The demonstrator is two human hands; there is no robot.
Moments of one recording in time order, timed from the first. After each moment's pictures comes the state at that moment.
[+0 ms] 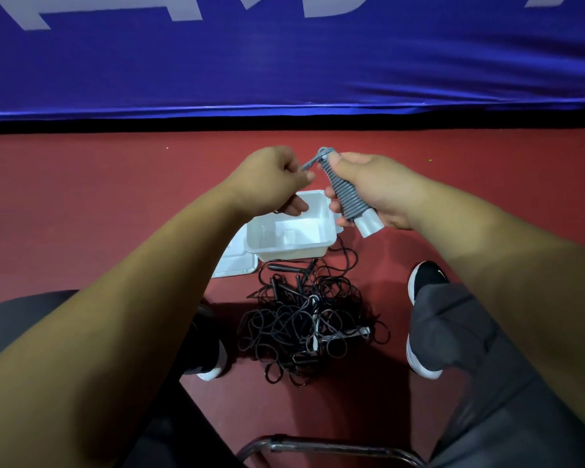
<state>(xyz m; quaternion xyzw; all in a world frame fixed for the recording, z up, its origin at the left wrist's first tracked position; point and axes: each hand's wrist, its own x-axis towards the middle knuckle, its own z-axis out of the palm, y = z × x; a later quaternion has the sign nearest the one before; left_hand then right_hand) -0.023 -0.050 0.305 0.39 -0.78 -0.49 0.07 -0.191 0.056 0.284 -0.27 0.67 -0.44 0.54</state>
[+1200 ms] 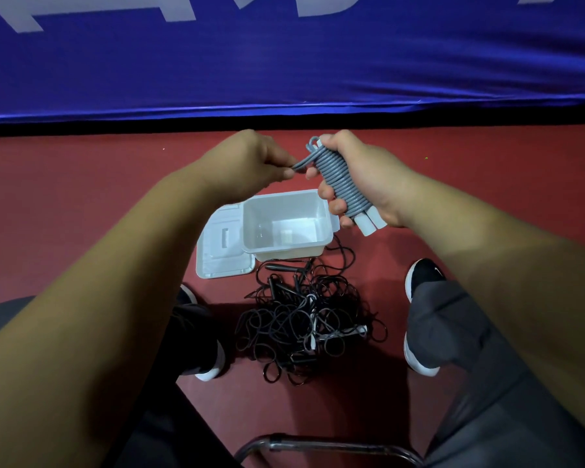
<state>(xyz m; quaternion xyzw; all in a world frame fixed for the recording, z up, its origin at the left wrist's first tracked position) -0.014 -0.079 0.324 0.28 -0.91 -0.31 0.03 -0.185 0.061 0.311 -0.27 0.64 -0.45 0.56</state>
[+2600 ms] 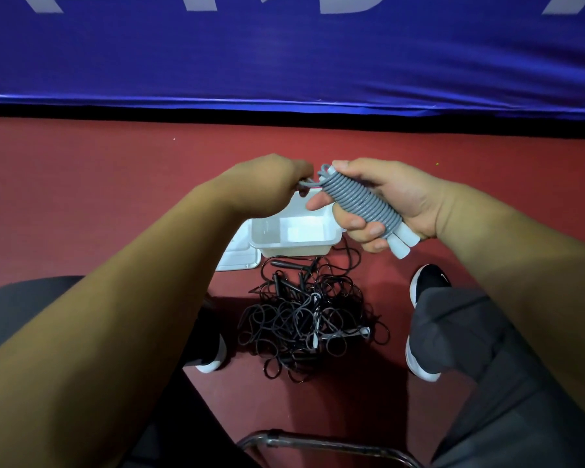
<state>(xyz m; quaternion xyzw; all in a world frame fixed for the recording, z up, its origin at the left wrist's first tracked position) -0.007 -0.071 0.296 0.24 -0.96 -0.16 -0.05 -0.189 0.074 0.305 -0.29 0.47 -0.32 0.77</state>
